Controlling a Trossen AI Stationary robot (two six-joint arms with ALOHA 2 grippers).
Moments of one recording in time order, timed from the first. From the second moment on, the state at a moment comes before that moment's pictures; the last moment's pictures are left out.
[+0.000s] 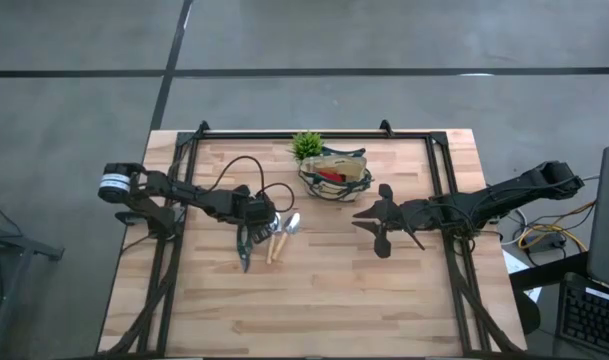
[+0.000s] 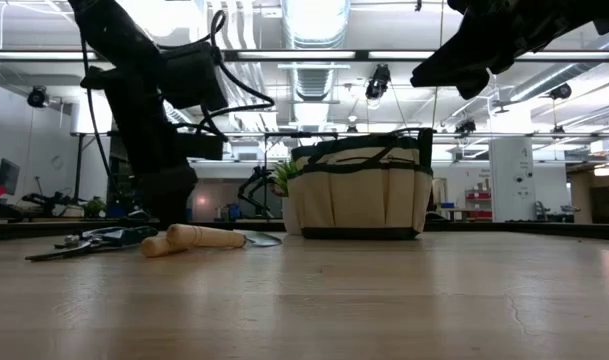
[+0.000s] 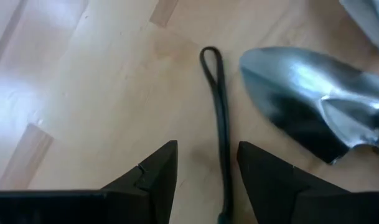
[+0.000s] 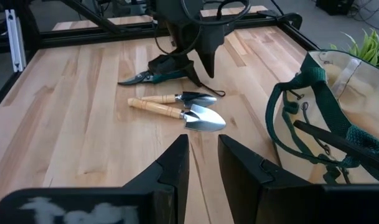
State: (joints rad) left arm 0.02 1.53 0.73 -0.41 -0.32 -0.41; right arm 0.23 1.03 0.56 0.04 0.33 0.23
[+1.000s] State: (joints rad) left arm 0.02 1.52 0.65 -0.24 -0.29 -0.38; right arm 0.22 1.03 0.56 0.04 0.33 0.23
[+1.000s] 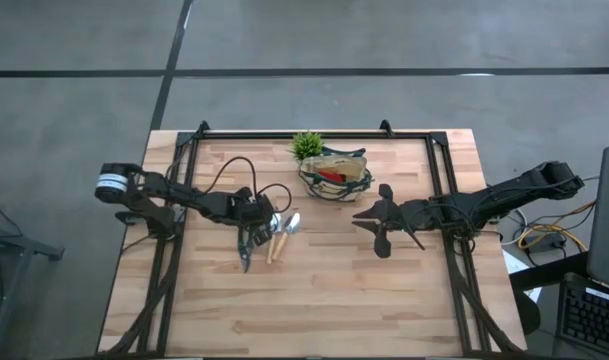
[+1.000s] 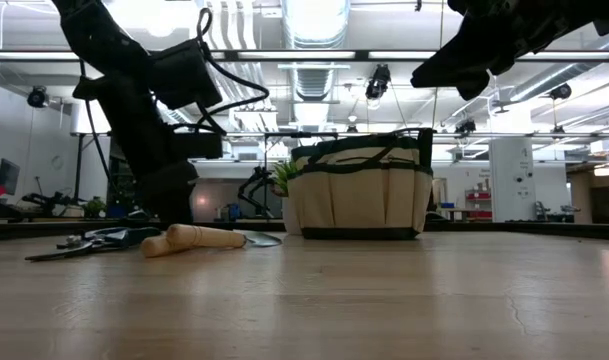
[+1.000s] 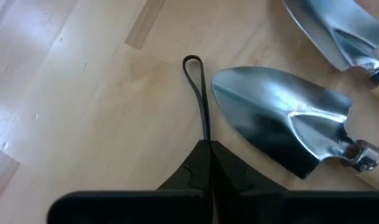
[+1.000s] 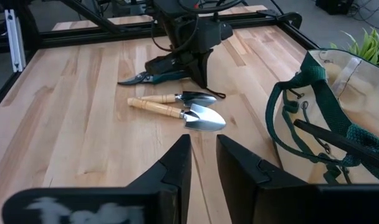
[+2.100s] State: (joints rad) left arm -0.10 1.32 0.69 0.20 -0.14 -0.26; right arm 0.23 1.28 0.52 0.46 0.13 0.33
